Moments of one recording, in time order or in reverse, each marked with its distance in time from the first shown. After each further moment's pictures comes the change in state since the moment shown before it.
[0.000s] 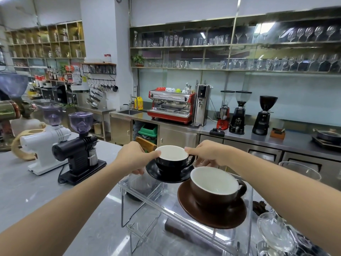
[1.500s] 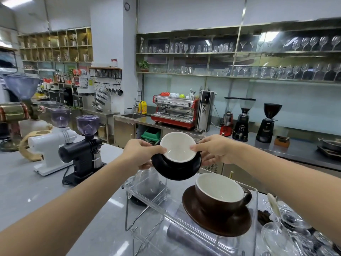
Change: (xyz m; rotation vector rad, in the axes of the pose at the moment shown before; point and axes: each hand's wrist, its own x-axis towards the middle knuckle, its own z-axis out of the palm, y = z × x) left_hand -0.021 0.019 -0.025 -0.610 -0.032 -0.074; right_hand -0.016 -0.017 -0.026 0.410 -0.063 -0.083
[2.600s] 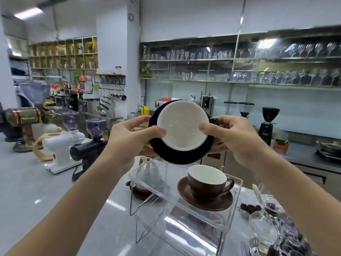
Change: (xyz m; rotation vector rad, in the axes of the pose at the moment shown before) left_hand -0.144 0.057 -0.025 -0.401 -0.050 0.332; right_hand -0.166 -0.021 0.000 0.347 0.159 -0.531
